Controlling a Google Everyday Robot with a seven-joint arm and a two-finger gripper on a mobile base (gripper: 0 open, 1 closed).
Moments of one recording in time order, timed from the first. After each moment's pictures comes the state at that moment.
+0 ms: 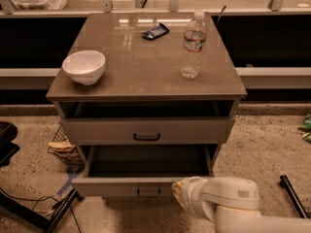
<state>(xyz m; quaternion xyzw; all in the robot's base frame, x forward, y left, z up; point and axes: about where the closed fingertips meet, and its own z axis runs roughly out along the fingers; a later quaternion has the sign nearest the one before) 0.402 -0.072 0.592 -0.79 0.53 -0.12 0.30</state>
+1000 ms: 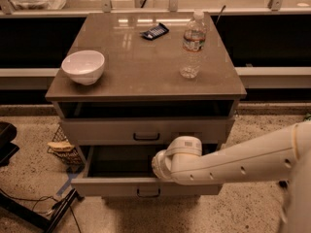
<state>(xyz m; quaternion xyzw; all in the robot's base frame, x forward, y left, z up) 0.526 -0.010 0.507 -0.79 0.55 -0.08 0.25</state>
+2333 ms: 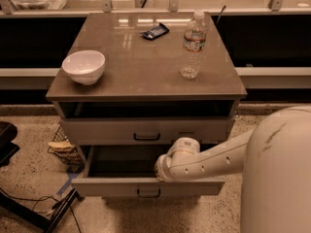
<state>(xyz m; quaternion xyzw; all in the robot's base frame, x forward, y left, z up) 0.538 -0.017 0.440 -0.78 0.58 -0.04 0.22</state>
